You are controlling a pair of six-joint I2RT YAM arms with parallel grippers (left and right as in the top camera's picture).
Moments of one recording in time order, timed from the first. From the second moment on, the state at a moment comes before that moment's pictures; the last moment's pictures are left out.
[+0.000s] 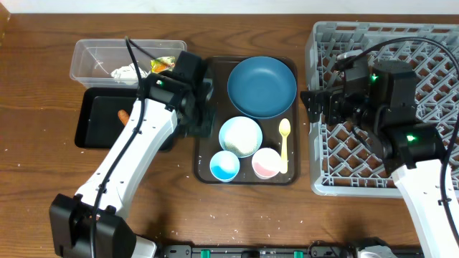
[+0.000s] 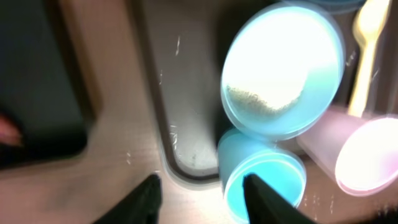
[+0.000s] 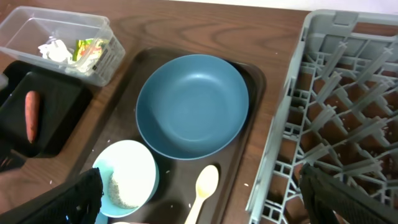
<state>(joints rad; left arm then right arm) -0.36 1.61 1.41 -1.22 0.13 -0.23 0.17 1.22 1.17 -0.64 -0.29 0.06</state>
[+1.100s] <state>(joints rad) -0.49 1.52 1.01 -0.95 0.18 -0.44 0.21 1.23 1.17 -0.62 -0.29 0.06</state>
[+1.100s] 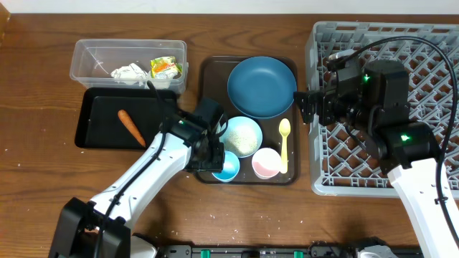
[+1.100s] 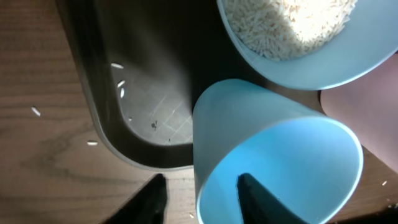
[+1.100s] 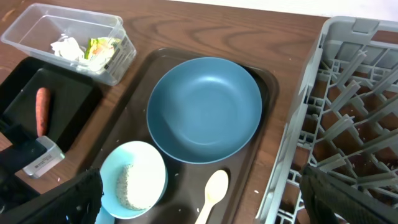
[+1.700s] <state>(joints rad) -0.23 1.46 1.08 -0.98 0.37 -0.41 0.21 1.21 1.17 -0.56 -0.39 0.06</state>
